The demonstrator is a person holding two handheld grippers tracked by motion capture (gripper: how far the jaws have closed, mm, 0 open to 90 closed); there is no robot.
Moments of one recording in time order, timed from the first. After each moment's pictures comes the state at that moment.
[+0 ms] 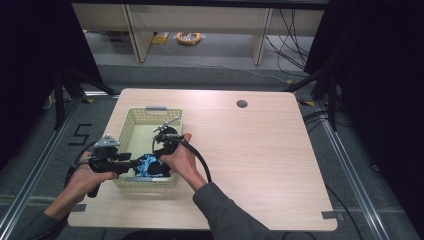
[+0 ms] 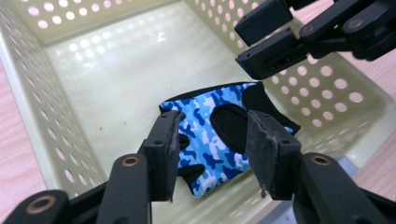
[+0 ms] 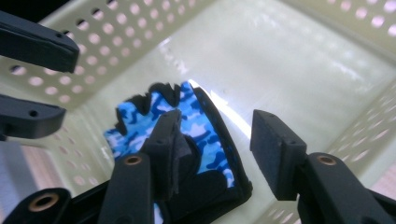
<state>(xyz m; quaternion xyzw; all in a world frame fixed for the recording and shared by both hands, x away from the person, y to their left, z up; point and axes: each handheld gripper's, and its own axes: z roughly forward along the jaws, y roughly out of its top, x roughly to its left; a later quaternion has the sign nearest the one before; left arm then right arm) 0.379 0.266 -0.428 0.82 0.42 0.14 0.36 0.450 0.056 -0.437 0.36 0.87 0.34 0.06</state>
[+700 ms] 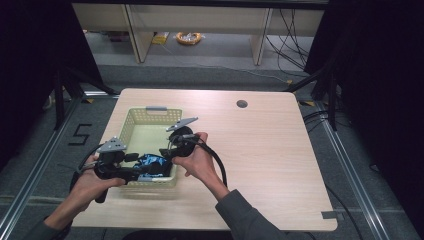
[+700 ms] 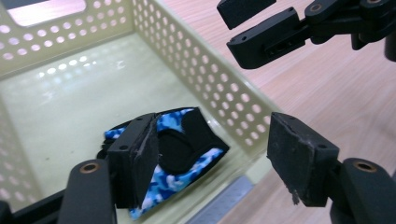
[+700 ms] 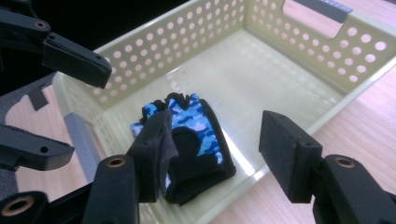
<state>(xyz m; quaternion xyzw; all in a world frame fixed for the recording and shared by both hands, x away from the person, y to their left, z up) 0.352 0.232 -0.408 0.80 0.40 0.12 0.42 0.420 0.007 -0.399 0.33 0.85 0.40 0.08</state>
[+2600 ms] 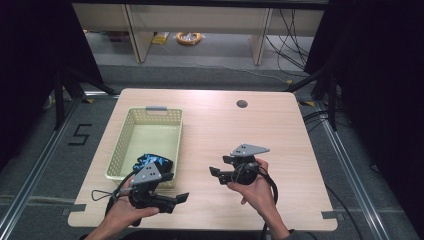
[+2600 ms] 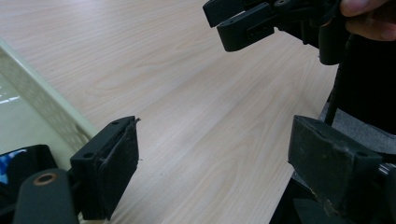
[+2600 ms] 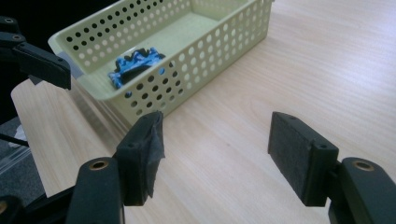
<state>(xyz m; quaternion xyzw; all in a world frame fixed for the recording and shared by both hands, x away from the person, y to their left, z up) 0.302 0.142 -0.432 0.80 0.32 0.07 0.50 0.360 -0.142 -0.426 0.37 0.80 0.46 0.09</state>
